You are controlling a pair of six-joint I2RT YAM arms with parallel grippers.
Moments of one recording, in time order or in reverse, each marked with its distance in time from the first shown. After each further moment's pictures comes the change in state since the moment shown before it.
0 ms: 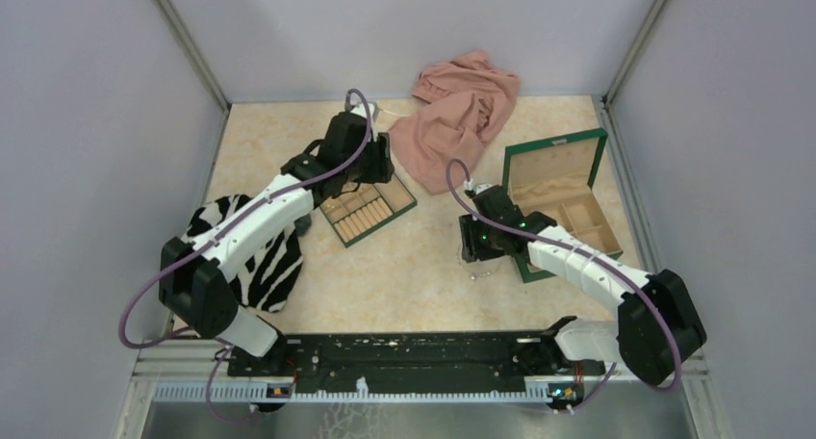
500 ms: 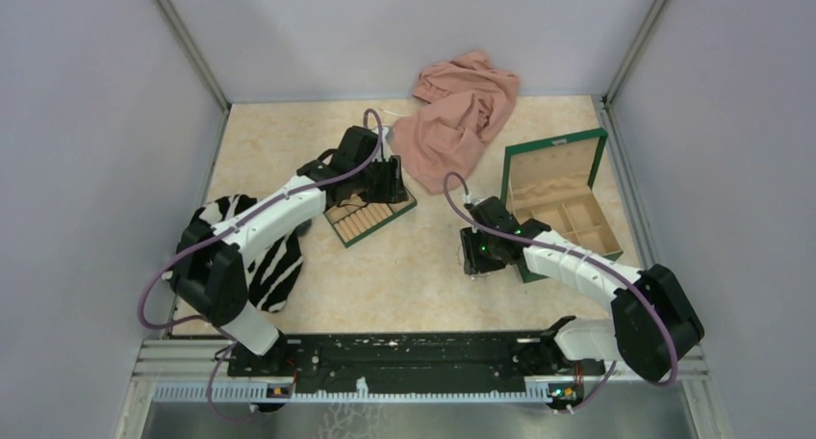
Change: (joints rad) left arm 0.000 0.080 -0.082 -0.011 0.250 -0.076; right arm 0.028 0.026 -0.076 -0.003 -0.002 0.035
